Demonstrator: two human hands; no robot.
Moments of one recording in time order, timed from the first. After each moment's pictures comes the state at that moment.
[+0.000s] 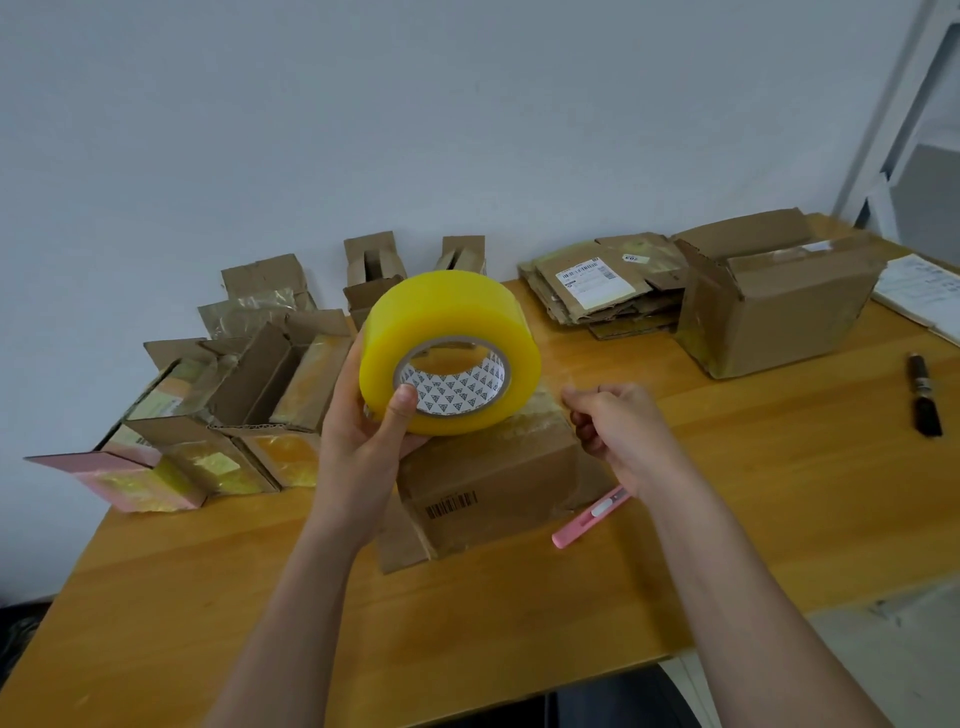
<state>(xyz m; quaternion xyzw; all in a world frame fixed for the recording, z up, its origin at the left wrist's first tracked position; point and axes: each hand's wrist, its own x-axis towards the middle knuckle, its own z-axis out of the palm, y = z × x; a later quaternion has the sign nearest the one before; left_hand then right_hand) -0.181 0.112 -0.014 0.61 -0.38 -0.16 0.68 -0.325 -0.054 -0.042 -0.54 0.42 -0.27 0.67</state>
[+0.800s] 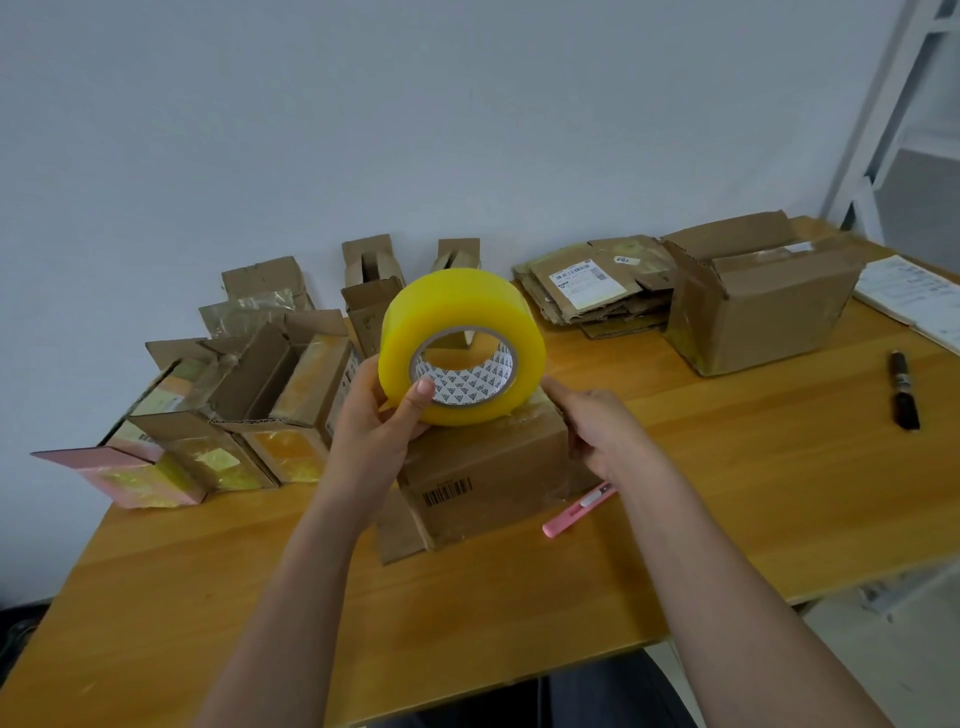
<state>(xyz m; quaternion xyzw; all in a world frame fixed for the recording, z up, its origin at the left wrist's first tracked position) -0.180 0.107 -0.012 0.65 -0.38 -0.21 0.63 -0.311 -0.052 -0.041 -0.49 0.44 -0.23 0.72</state>
